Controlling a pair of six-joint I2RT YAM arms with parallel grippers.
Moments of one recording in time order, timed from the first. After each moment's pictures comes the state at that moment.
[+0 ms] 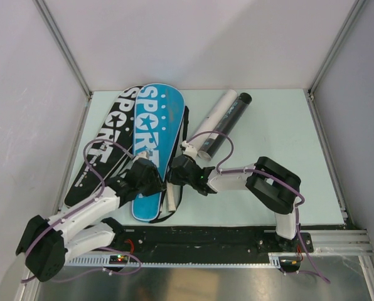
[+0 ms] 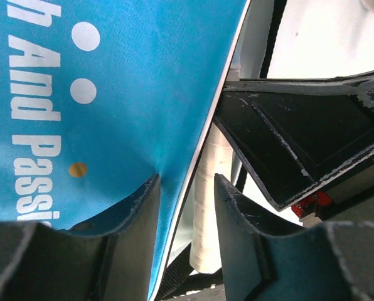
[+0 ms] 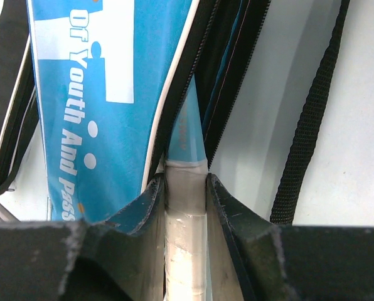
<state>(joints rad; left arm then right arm) -0.61 0.98 0.49 -0.41 -0.07 -0.87 1.06 1.92 1.09 0.18 0.24 1.00</state>
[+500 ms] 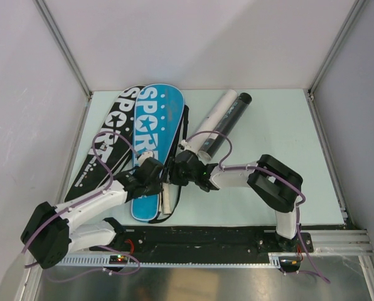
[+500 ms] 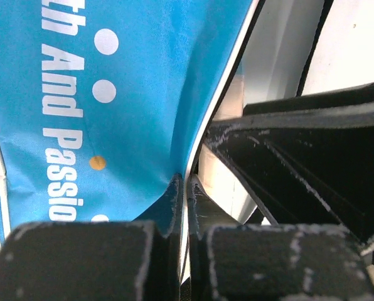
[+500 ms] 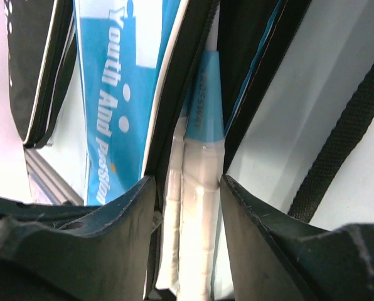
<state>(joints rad) -0.71 1.11 0.59 -0.53 -0.26 -0.82 1.02 1.92 1.08 0.20 0.02 1.03</state>
